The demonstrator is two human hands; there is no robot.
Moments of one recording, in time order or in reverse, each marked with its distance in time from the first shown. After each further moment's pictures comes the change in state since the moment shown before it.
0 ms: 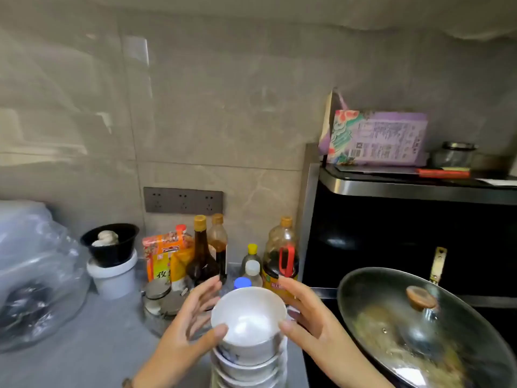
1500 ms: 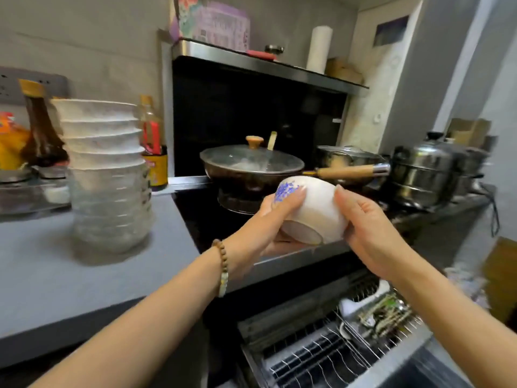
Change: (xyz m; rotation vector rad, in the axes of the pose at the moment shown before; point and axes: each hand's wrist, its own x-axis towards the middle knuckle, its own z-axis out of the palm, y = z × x) left_hand -0.190 -0.062 0.284 -0.415 -0.712 -0.091; right_hand -0.348 0.095 -0.037 -0.036 0.603 -0.129
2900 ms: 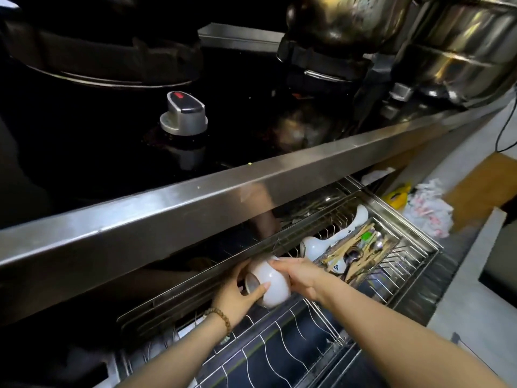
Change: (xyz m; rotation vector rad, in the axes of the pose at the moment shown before) left_hand 0.188 -0.476 0.014 0.311 0.226 -0.389; right_hand -0.008 0.431 -0.154 0.113 0.183 1.185
